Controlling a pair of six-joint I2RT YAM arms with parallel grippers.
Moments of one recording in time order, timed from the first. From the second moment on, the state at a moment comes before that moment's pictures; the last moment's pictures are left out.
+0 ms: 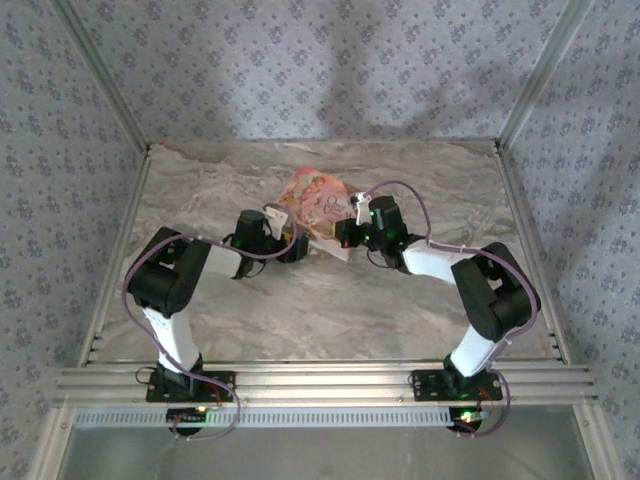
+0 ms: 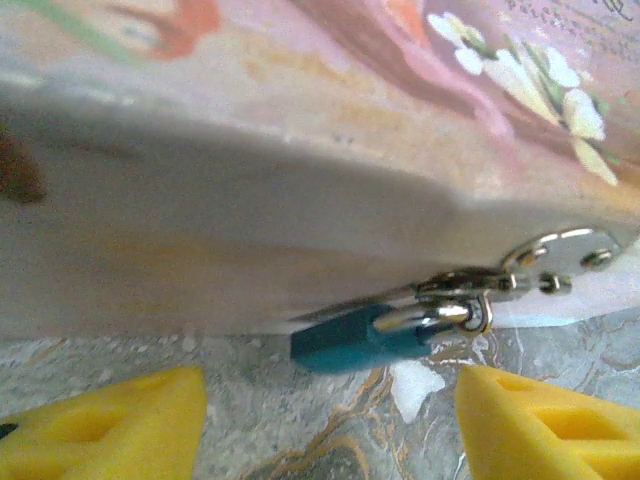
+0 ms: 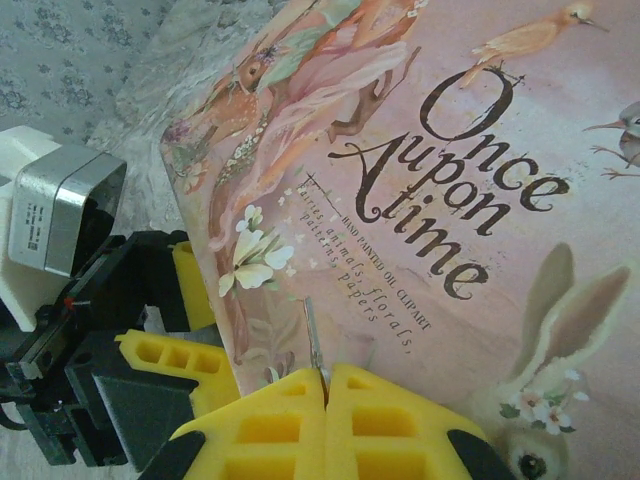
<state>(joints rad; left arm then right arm) -0.43 1.87 0.74 0.52 0.47 -0.22 0.50 1.68 0.83 0.32 -0.33 0.43</state>
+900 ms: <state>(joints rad) -0.51 1.89 0.80 0.48 0.44 -0.23 0.50 1.66 0.82 0.32 -0.33 0.43</state>
